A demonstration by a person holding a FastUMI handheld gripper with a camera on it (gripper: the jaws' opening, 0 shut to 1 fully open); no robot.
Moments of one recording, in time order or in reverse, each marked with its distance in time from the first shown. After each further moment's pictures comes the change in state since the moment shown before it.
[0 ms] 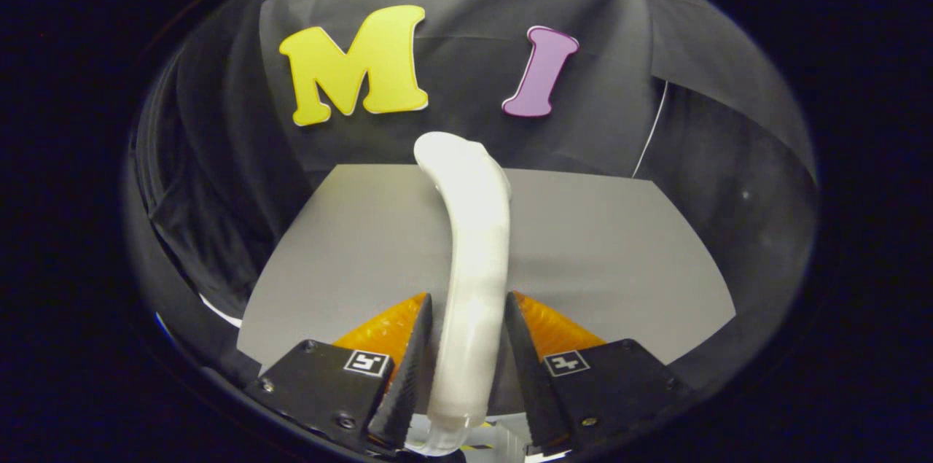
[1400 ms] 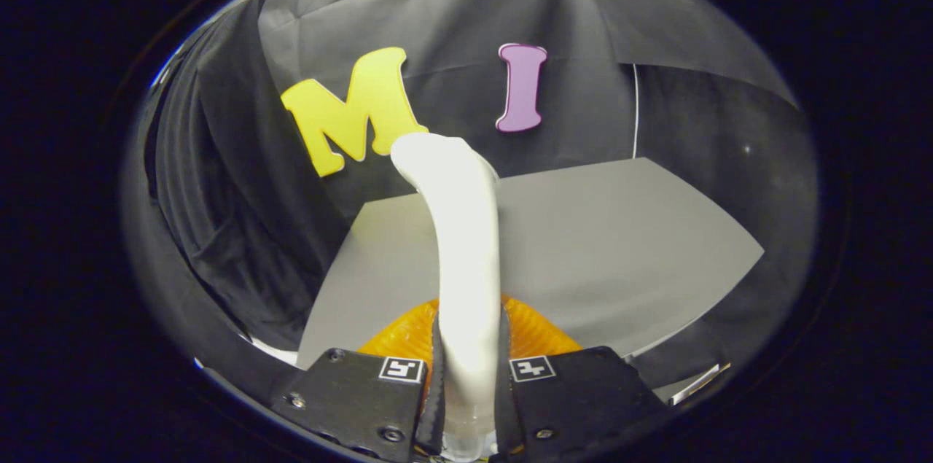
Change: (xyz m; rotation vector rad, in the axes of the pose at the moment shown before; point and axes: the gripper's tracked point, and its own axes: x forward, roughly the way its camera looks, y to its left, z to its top) arm -0.054 0.030 -0.007 0.230 -0.177 0.113
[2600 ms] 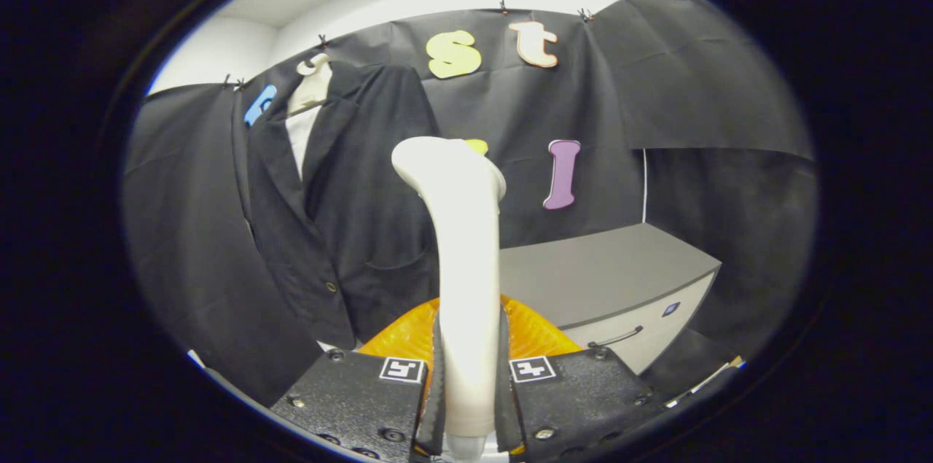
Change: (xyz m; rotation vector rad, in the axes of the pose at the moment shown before) arm -0.217 0.142 -0.026 -0.087 -0.313 0.102
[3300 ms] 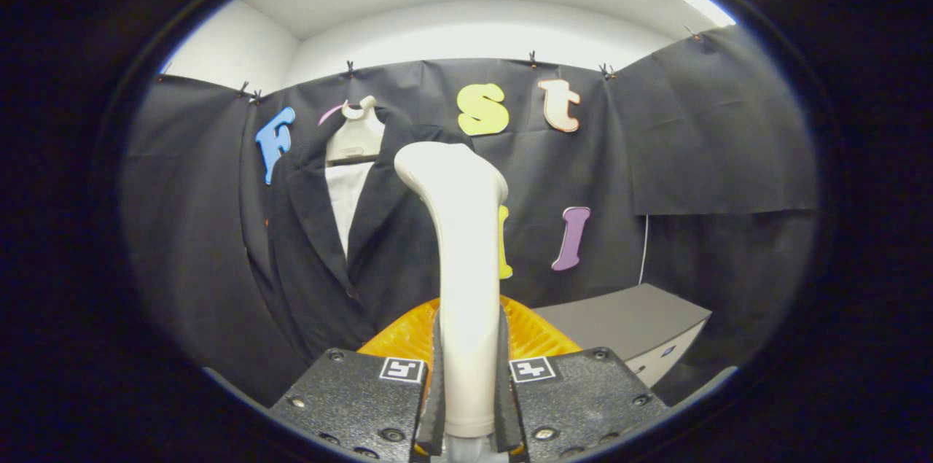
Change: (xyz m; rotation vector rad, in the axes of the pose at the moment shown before) arm 0.008 0.094 0.096 -0.078 -0.205 -0.038
